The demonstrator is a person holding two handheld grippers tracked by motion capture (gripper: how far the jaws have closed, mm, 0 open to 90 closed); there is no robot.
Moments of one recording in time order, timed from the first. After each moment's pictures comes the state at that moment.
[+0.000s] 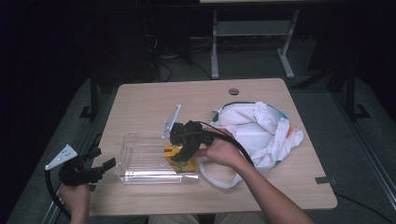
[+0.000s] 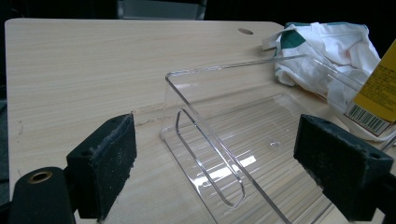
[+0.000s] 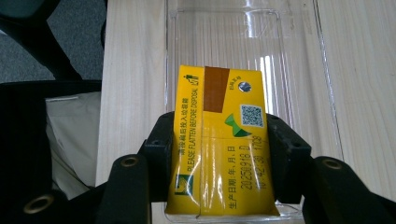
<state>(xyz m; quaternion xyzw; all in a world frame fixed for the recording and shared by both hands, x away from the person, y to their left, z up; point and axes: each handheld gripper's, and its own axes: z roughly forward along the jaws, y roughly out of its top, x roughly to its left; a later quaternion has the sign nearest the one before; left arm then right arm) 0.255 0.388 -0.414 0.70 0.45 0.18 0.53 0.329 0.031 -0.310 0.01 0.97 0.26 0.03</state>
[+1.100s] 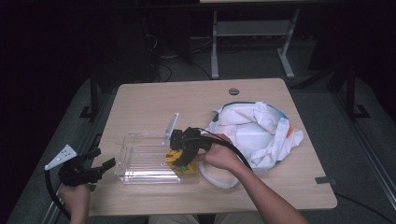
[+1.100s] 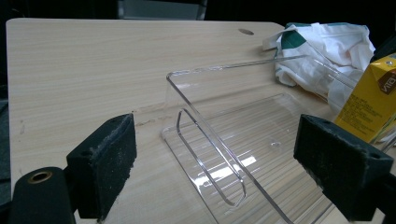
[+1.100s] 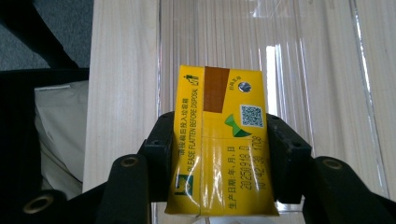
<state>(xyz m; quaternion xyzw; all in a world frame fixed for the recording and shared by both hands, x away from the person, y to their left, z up) 0.255 0.389 -0.414 0.70 0.44 0.18 0.53 0.334 0.038 -0.343 0.01 0.97 0.24 0.02</state>
